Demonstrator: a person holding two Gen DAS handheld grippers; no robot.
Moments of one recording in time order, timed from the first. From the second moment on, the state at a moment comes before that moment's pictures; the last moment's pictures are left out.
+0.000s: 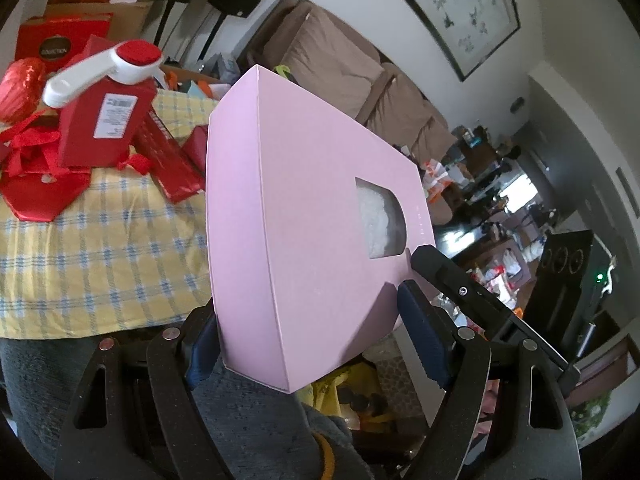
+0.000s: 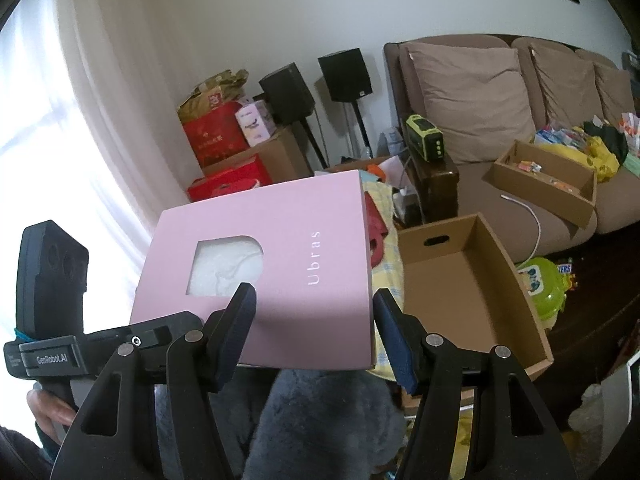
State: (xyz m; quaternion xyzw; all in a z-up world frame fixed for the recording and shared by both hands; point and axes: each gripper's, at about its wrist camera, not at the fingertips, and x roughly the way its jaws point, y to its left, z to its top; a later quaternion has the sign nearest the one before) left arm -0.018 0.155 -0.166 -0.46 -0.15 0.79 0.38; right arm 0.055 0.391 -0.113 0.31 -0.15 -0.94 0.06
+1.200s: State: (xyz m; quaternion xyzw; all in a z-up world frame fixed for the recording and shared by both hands) left arm 0.024 0.274 -0.117 -0.39 -0.11 0.82 0.41; right arm 0.093 0.510 -0.090 0.25 -0.18 -0.95 0.04
